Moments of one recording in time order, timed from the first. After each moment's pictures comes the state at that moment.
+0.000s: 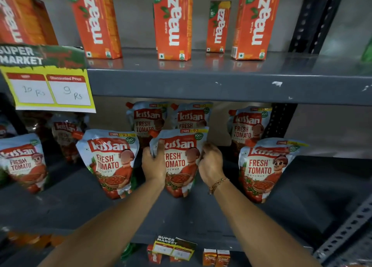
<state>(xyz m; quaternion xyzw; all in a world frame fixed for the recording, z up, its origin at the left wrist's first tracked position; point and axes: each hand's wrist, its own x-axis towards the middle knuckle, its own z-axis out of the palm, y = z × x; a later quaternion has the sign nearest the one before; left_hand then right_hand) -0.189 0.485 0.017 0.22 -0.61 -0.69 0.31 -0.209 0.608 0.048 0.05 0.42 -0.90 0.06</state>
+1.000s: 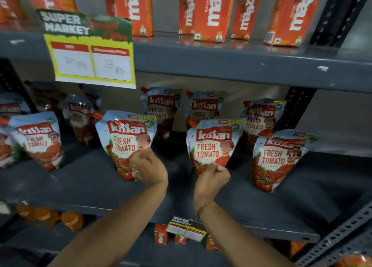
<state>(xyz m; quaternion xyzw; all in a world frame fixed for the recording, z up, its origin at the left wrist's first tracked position) -0.144 0.465 -0.006 0.40 -0.56 -0.60 0.41 -0.147 0.563 -0.015 0.24 0.60 -0.74 -0.17</state>
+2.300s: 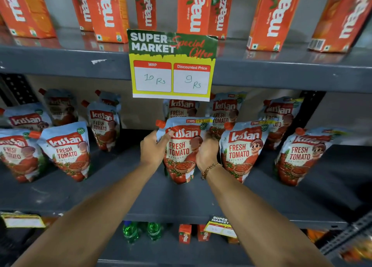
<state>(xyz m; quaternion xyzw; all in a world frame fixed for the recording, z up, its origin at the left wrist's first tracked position) -0.145 0.334 0.031 0.10 -0.77 -0.58 0.26 -0.184 0.465 0.042 0.13 0.52 -0.84 0.02</state>
